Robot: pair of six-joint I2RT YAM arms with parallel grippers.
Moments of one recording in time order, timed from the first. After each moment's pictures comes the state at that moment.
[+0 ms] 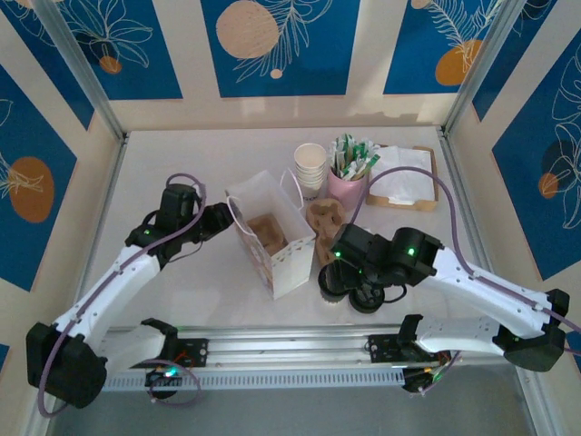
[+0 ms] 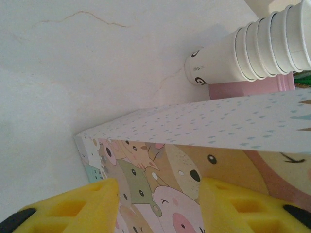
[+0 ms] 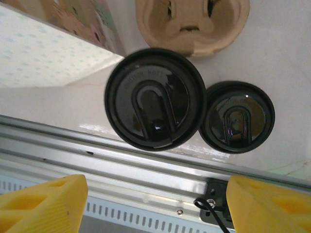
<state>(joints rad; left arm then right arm) -0.38 1.09 0.84 -0.47 0.24 -0.83 1.08 1.06 1.17 -1.40 0.15 0.92</state>
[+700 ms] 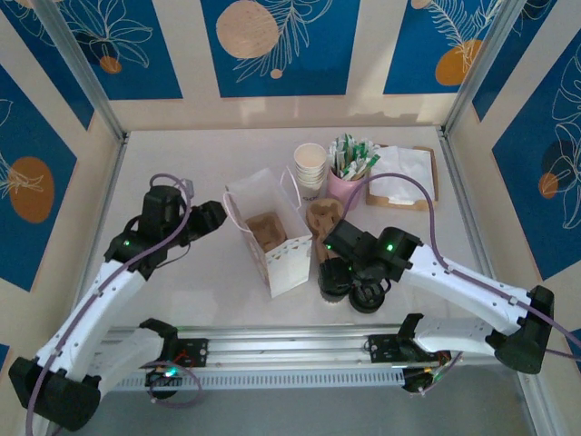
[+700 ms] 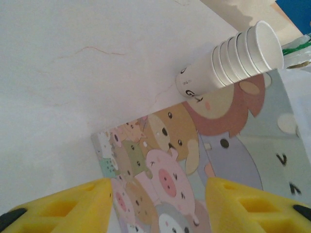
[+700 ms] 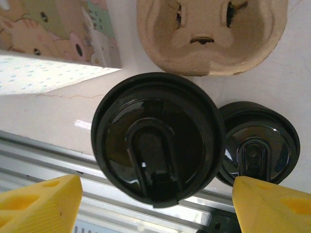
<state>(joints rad) -0.38 0.91 0.90 -0.64 0.16 -0.75 0.96 1.11 1.03 -1.20 0.08 0.77</state>
